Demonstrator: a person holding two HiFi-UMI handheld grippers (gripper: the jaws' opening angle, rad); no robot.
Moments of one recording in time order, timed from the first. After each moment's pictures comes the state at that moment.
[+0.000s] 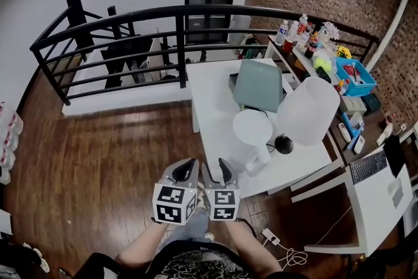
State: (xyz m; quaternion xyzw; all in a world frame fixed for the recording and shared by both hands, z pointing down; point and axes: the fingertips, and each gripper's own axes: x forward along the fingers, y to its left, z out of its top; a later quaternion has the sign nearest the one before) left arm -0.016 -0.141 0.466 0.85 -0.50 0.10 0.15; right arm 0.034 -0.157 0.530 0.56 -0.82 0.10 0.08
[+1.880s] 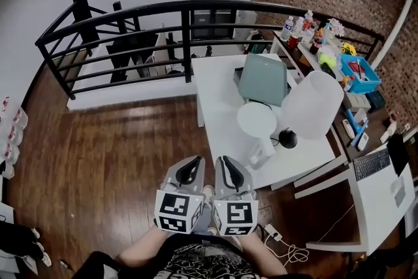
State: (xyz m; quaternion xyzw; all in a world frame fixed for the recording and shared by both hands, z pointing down) left arm -0.011 -0.105 0.426 0.85 -0.51 0.06 0.10; right arm 0.043 -0.100 0.422 0.57 -0.82 0.03 0.04
